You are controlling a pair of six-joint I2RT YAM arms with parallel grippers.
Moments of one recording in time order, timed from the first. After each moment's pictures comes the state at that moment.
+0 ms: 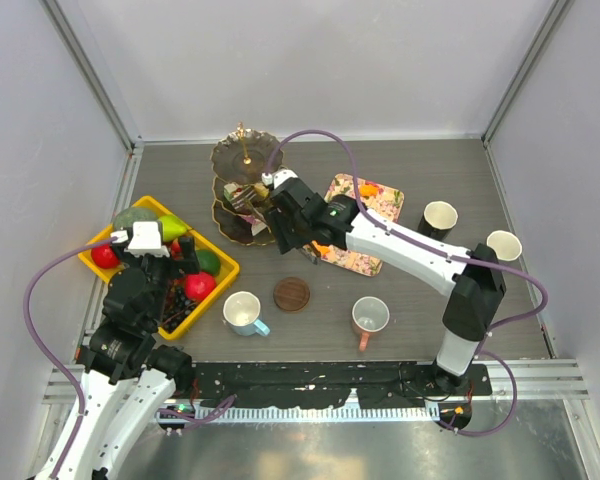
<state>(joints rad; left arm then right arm) -0.37 0.38 0.66 -0.37 -0.40 0.00 0.95 1.76 1.63 -0.71 0.23 0.29</state>
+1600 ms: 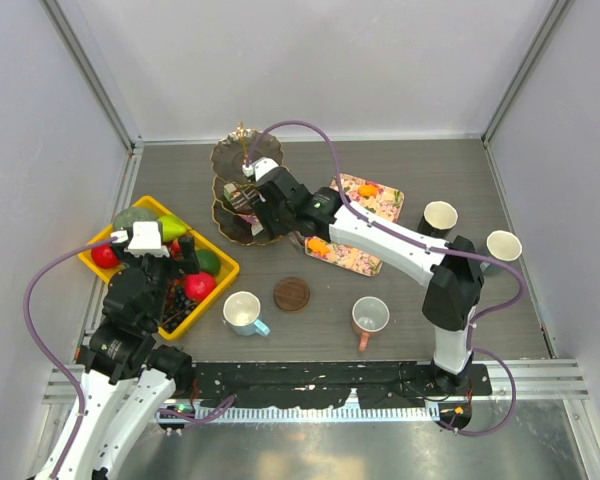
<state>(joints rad) -0.37 0.38 0.66 -0.37 -0.40 0.00 0.95 1.87 1.77 -0.63 0.26 0.17</state>
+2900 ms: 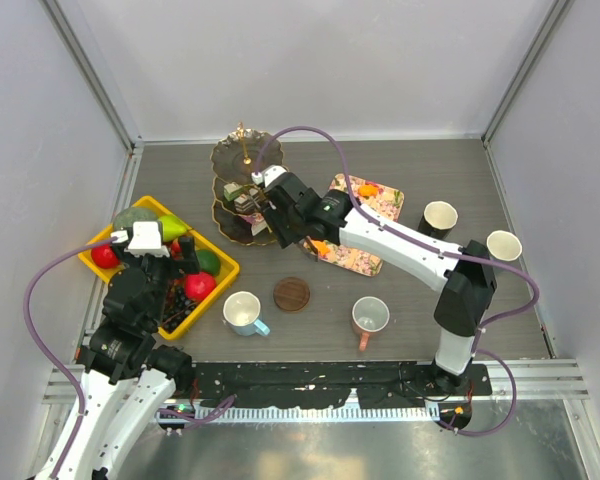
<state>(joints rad) -0.37 0.38 0.66 -0.37 -0.40 0.00 0.95 1.81 1.71 -0.73 0.26 0.17</state>
